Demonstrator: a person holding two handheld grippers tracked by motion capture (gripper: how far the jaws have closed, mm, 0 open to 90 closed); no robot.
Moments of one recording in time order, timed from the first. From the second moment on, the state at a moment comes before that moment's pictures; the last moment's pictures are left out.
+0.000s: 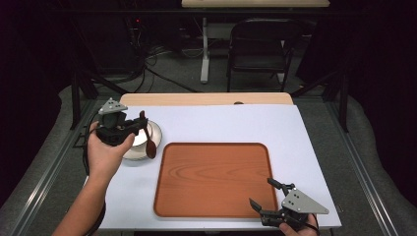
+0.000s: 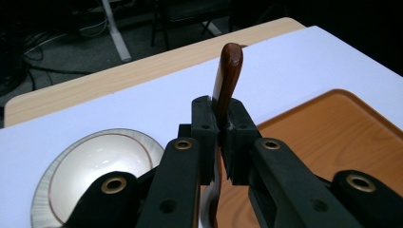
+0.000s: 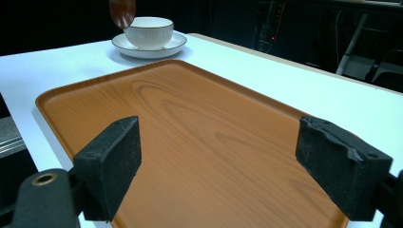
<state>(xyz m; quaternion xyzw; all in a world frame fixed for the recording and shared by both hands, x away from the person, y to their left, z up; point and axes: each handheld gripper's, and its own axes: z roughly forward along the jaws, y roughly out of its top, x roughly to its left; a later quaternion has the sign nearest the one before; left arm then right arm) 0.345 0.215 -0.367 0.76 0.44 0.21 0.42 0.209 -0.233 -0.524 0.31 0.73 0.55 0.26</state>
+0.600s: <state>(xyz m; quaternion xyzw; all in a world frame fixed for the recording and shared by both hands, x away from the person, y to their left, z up) 0.310 0.193 -0.382 0.80 0.38 0.18 0.43 0.208 -0.233 -0.524 0.31 0.73 0.55 0.27</state>
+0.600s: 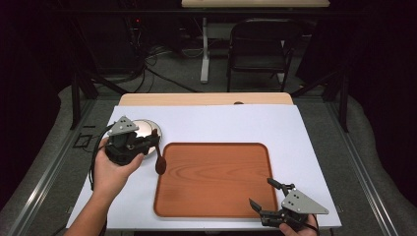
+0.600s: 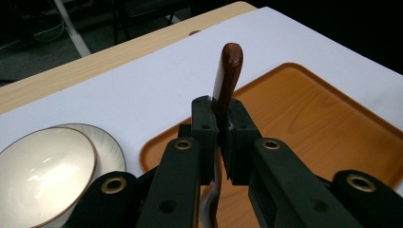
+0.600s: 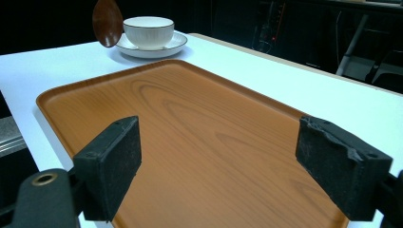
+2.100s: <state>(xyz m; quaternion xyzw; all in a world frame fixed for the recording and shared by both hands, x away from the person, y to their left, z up) 0.314 0.171 -0.452 0.80 0.41 0.02 0.43 0.208 -0.232 -0.524 0.31 0.73 0.55 0.26</state>
